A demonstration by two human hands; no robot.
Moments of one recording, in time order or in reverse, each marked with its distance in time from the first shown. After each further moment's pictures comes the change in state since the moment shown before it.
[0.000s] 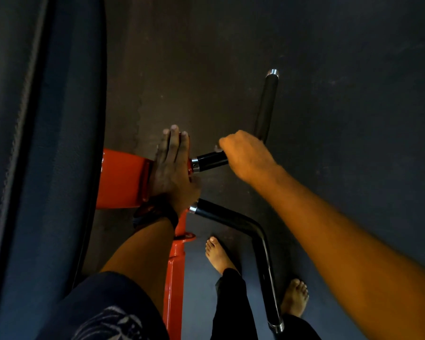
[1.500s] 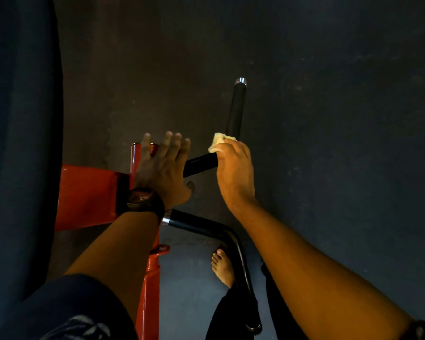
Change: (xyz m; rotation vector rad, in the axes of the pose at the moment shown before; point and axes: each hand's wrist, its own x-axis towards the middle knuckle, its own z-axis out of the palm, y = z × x) left_hand 0.038 0.025 0.009 0.564 -0.279 0.244; right_hand -0.018 0.022 0.066 0.423 0.691 0.310
